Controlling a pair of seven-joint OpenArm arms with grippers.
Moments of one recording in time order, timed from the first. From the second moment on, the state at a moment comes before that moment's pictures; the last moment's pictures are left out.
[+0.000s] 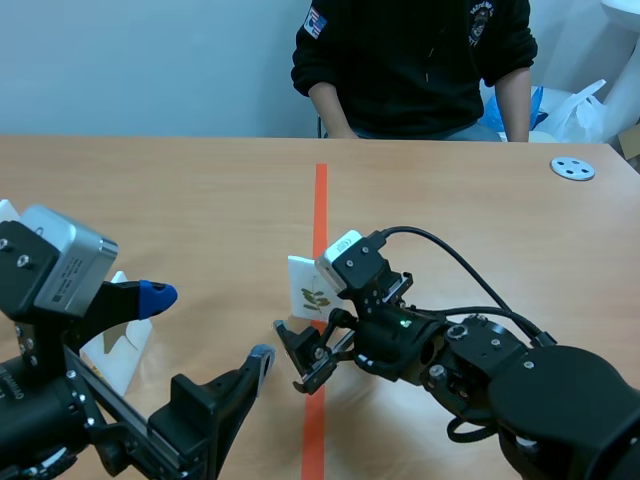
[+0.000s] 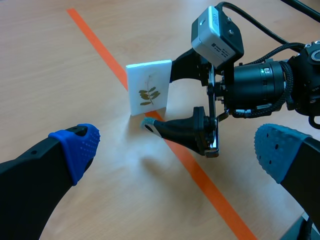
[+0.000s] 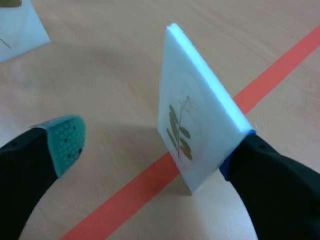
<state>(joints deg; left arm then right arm) 39.9 -18.3 3.8 115.8 -10.8 -24.4 2.9 8.2 10.8 -33.2 54.0 0.7 20.6 20.1</state>
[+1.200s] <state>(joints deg) 39.9 -18.3 3.8 115.8 -10.8 -24.4 2.8 7.3 19.8 -30.9 61.2 2.5 25.4 26.9</state>
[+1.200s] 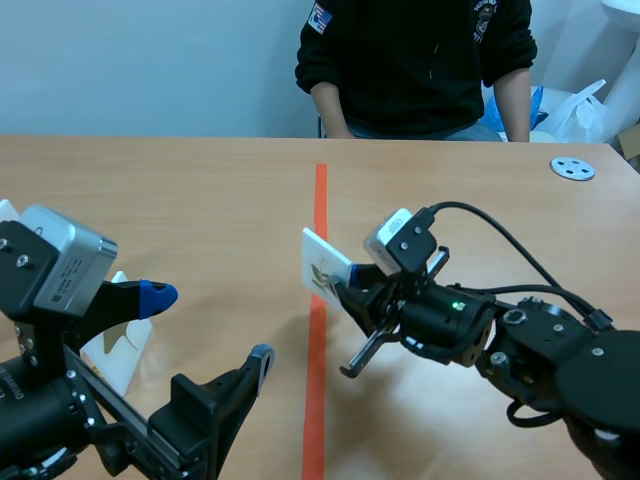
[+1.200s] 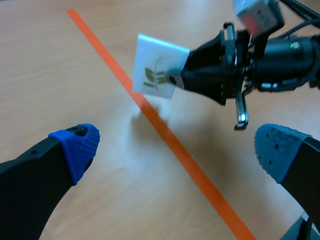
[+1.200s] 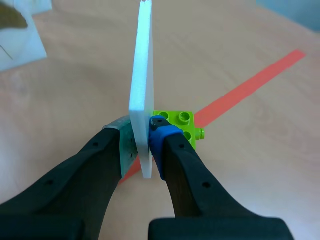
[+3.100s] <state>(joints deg) 39.9 -18.3 3.8 115.8 -10.8 -24.4 2.8 -0.4 21.3 10.6 52.0 20.2 14.2 12.7</state>
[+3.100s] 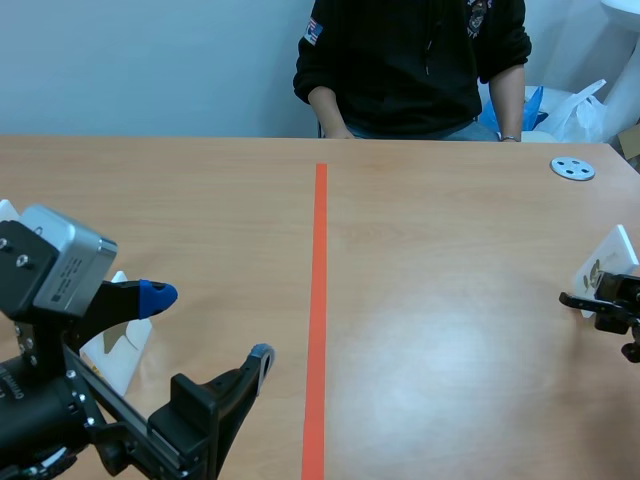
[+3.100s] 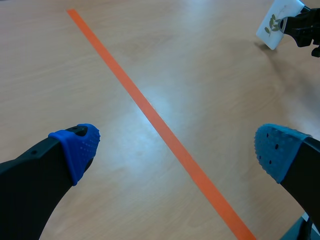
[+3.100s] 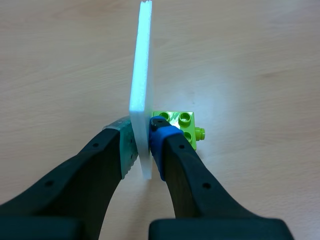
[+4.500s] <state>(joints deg) 39.9 -18.3 3.8 115.8 -10.8 -24.4 2.8 -25.0 24.3 11.1 92.6 16.6 14.7 9.4</state>
